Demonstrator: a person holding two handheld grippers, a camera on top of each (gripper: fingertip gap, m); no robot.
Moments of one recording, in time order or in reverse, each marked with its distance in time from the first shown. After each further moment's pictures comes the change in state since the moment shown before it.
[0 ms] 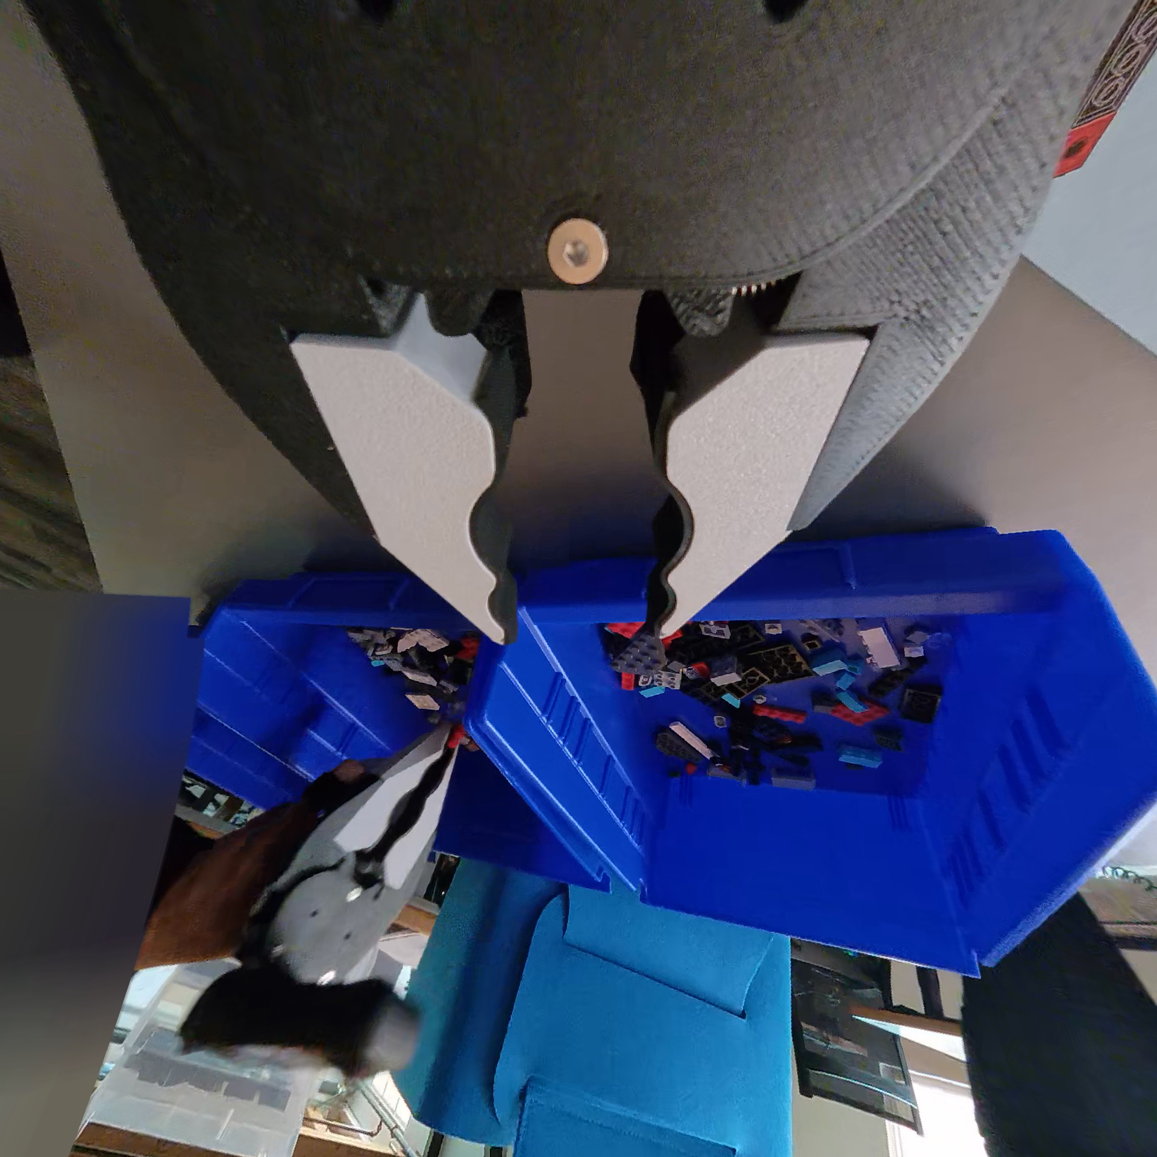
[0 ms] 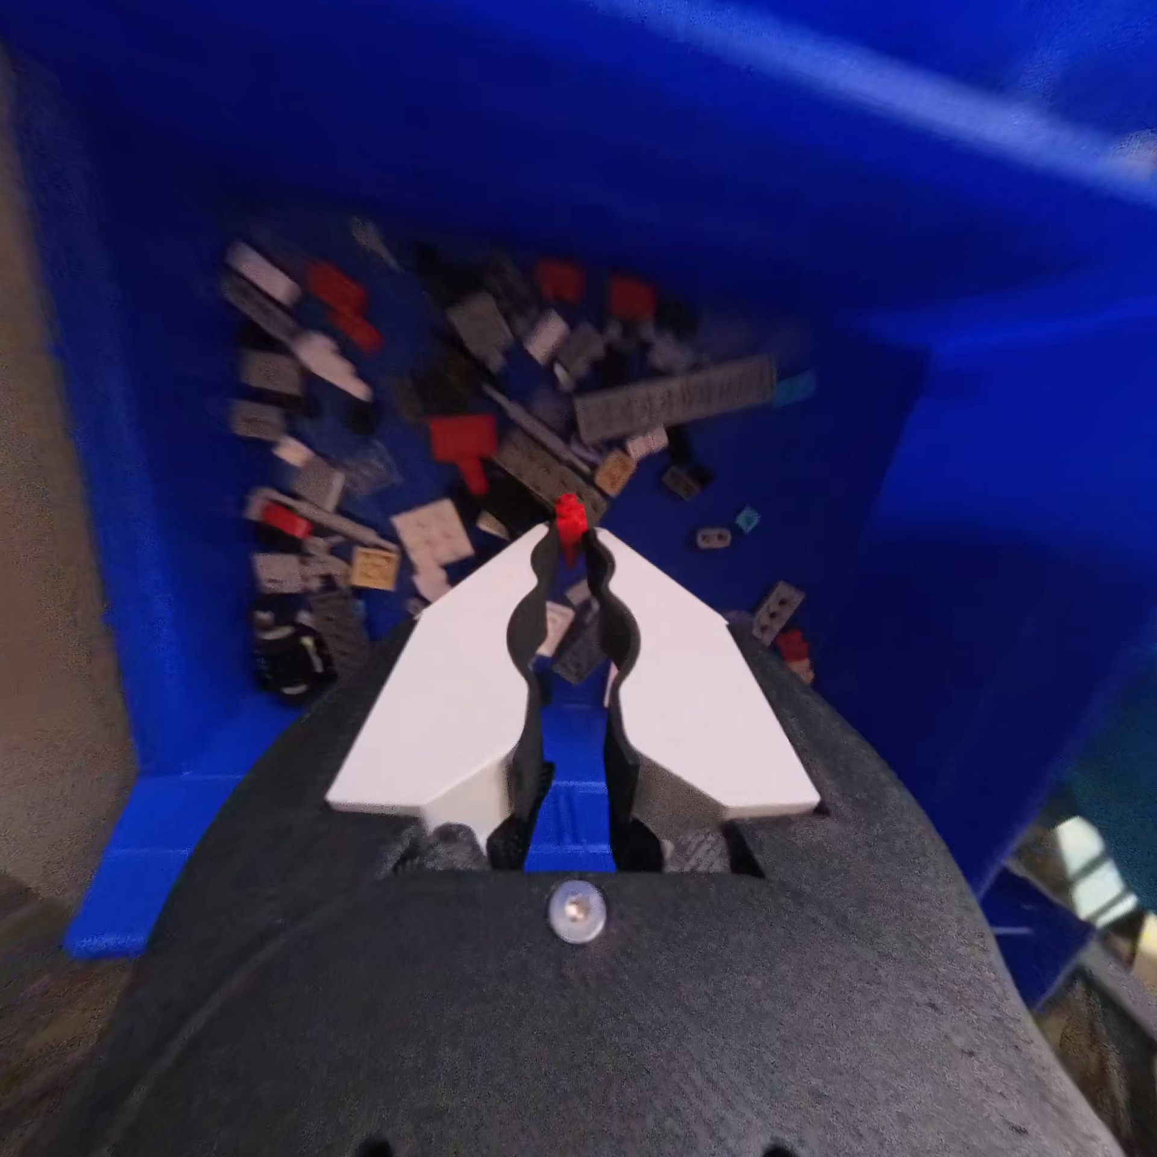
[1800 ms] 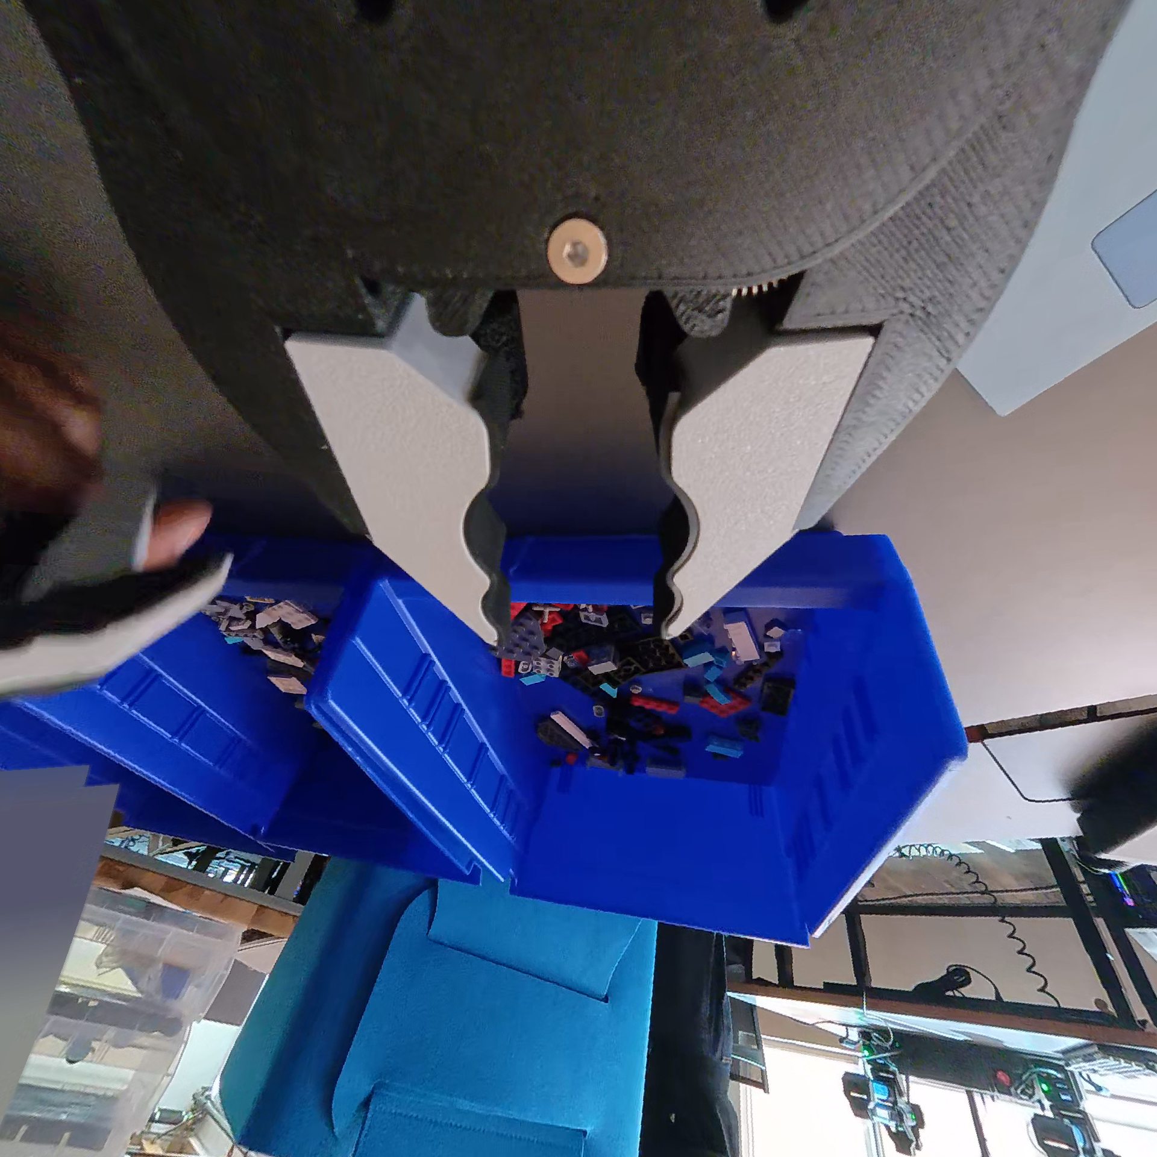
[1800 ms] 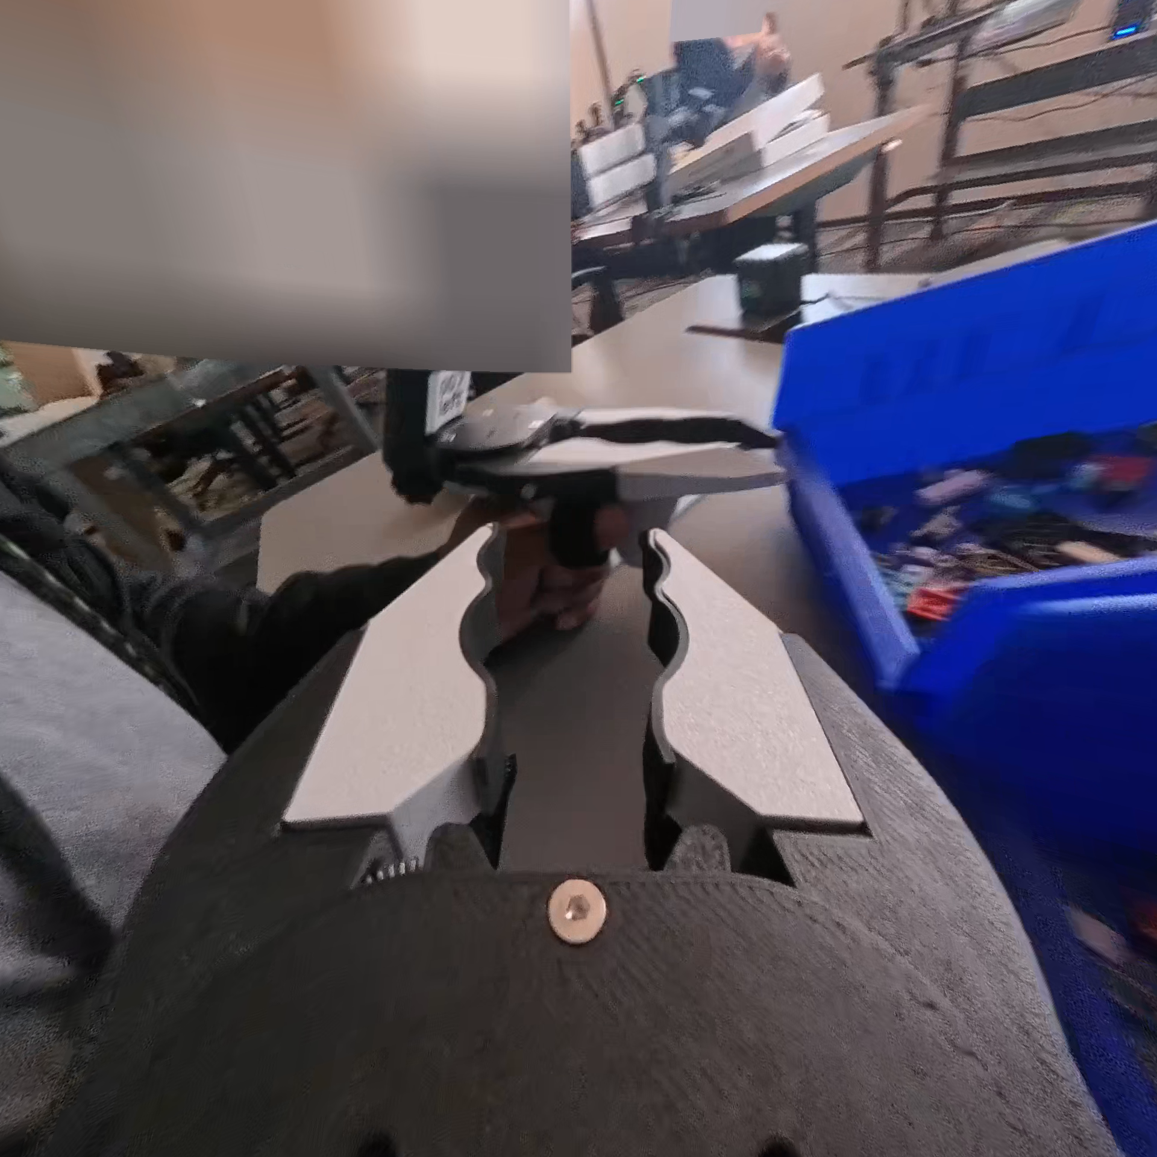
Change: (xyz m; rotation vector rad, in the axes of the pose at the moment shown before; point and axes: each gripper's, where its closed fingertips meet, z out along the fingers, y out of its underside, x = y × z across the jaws) left arm -0.048 -0.003 0.007 0.009 -0.183 0.040; right arm -0.195 -0.182 -0.070 1.228 -0.338 0.346
